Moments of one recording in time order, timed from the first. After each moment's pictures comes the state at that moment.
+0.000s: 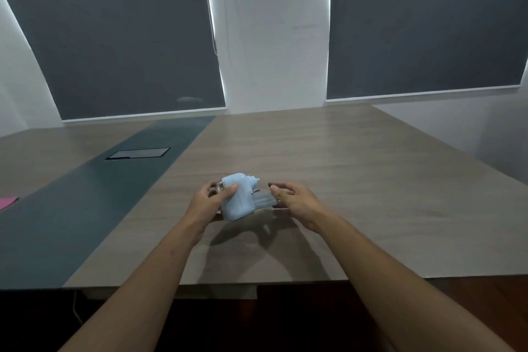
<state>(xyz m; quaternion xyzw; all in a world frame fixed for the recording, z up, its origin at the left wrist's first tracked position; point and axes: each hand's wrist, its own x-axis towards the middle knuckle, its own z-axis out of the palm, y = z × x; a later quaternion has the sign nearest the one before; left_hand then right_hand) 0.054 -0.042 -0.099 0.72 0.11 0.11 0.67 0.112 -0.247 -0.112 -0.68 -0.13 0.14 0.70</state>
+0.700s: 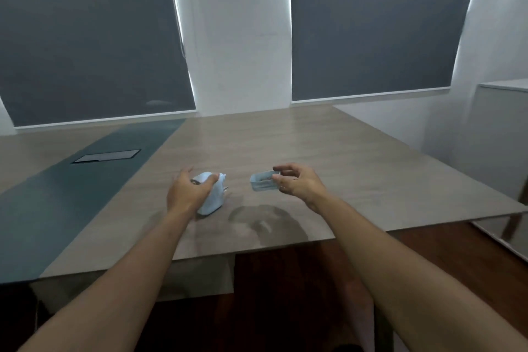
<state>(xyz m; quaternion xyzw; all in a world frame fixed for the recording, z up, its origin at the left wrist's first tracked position) 0.028 -0.075 -0.085 0.85 0.17 0.23 0.45 0.076 -0.324 -0.098 -0.74 -0.10 0.00 0.67</state>
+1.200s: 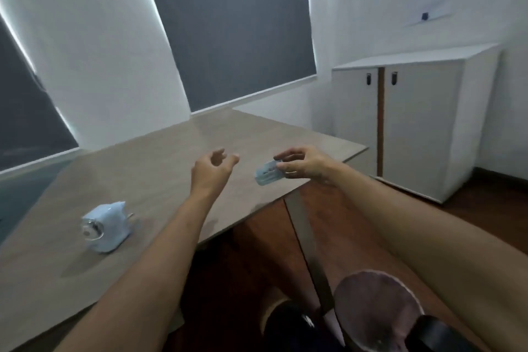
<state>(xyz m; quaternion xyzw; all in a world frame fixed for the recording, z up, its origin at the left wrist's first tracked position) -0.007 -0.292 -0.047 0.82 -0.10 0.13 0.55 -0.030 -0.521 -0.080 -0.76 -0.03 -0.05 0.65</state>
